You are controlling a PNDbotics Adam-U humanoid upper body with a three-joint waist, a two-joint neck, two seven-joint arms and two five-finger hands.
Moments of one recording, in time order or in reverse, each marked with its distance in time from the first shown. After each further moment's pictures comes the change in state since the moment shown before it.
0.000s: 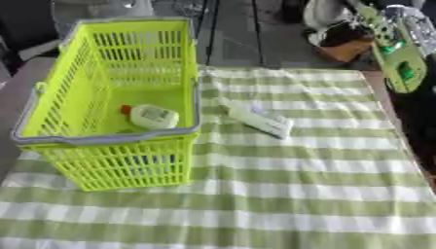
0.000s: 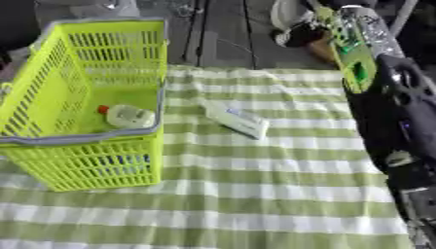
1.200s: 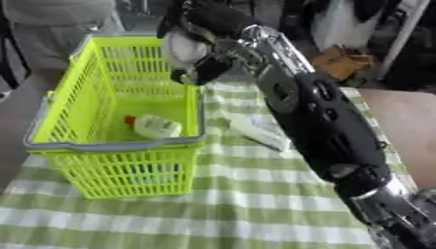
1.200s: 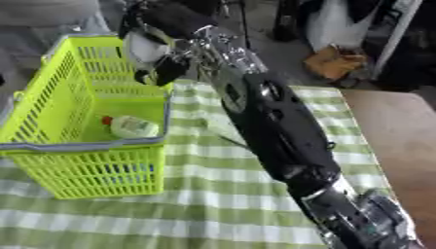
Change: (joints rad) left arm 0.005 0.000 -0.013 0.000 0.012 0.014 -0.013; right arm -0.084 0.281 0.213 0.032 -0.068 -0.195 0.133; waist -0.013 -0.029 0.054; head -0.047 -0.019
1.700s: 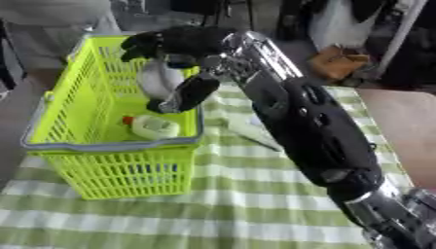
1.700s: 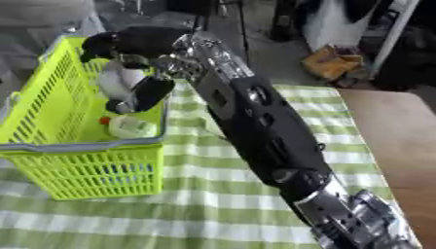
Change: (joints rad) left arm 0.000 0.000 0.000 0.000 0.000 0.000 0.000; right arm 0.000 -0.007 0.019 -0.066 -0.069 -0.091 0.149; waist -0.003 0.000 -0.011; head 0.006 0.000
